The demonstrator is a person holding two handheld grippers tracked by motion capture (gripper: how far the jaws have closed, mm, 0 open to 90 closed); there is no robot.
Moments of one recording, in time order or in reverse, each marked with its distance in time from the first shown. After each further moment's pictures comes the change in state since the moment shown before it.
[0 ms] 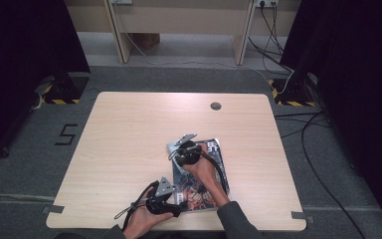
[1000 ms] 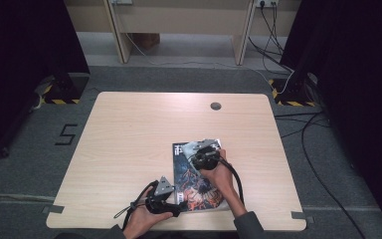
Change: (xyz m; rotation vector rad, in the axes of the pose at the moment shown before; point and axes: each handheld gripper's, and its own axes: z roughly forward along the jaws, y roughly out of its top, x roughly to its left) left arm 0.002 -0.001 0.001 -0.003 -0.014 -0.012; right arm -0.015 -0.042 -0.031 -0.023 -0.057 0.053
